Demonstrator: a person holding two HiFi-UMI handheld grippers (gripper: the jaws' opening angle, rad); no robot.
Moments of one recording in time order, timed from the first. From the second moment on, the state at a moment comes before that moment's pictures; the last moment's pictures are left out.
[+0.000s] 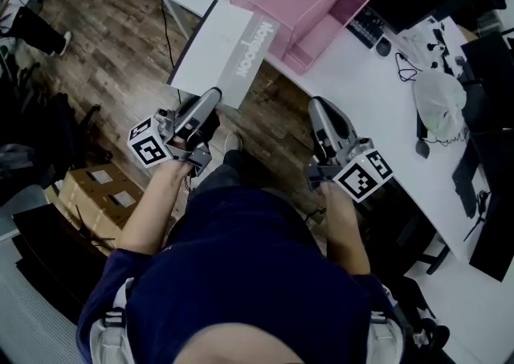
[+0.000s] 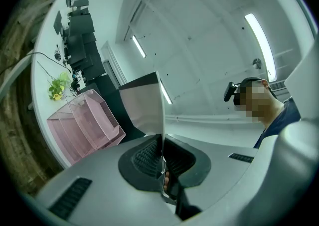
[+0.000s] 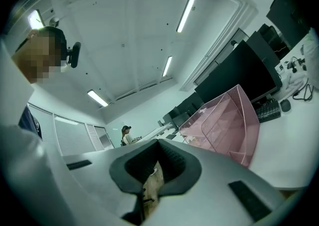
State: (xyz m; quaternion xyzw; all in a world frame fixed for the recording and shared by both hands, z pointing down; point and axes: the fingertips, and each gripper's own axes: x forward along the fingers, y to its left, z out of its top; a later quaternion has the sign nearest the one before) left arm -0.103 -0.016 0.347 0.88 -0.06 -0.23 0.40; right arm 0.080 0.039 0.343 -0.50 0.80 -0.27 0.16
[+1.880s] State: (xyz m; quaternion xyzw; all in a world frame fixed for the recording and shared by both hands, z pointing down) left arm -0.047 -0.209 0.349 0.88 -0.03 -0.22 0.41; right arm 0.113 -0.170 0.332 -0.51 0.80 -0.27 0.16
